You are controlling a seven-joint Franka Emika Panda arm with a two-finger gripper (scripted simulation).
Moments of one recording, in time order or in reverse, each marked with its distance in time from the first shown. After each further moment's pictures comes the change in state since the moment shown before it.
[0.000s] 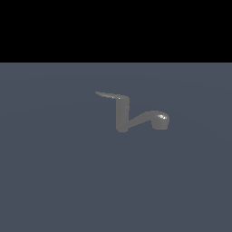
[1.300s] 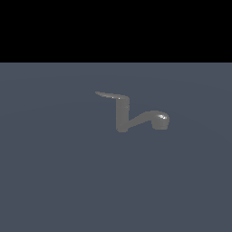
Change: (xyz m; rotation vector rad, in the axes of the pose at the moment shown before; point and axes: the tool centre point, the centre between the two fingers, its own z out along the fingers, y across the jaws) arm 0.055 -0.051 0.066 0.008 -0.004 0.290
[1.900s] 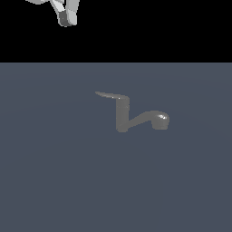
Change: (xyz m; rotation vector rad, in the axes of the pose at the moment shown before) arm 0.050 -0.047 0.059 0.008 -0.004 0.260
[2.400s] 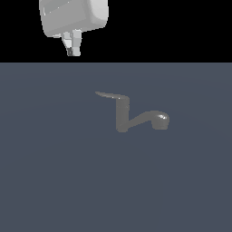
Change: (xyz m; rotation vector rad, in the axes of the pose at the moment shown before) arm 0.041 -0.039 0.048 0.007 -0.003 0.212
